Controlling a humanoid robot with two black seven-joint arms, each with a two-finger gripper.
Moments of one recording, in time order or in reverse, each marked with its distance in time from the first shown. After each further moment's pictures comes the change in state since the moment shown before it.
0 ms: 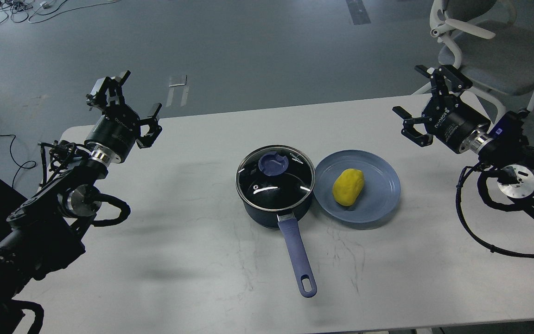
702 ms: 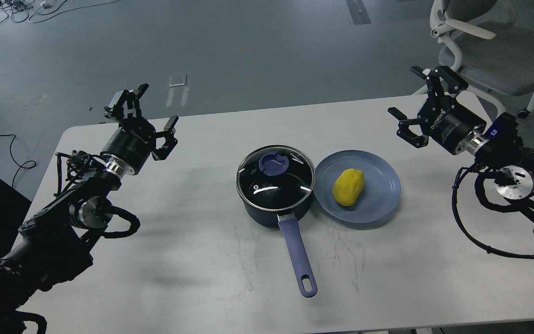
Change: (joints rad) left arm 0.054 -0.005 0.013 -0.068 0.005 0.000 0.000; right arm -0.002 0.013 0.002 -0.002 0.001 0.026 0.001
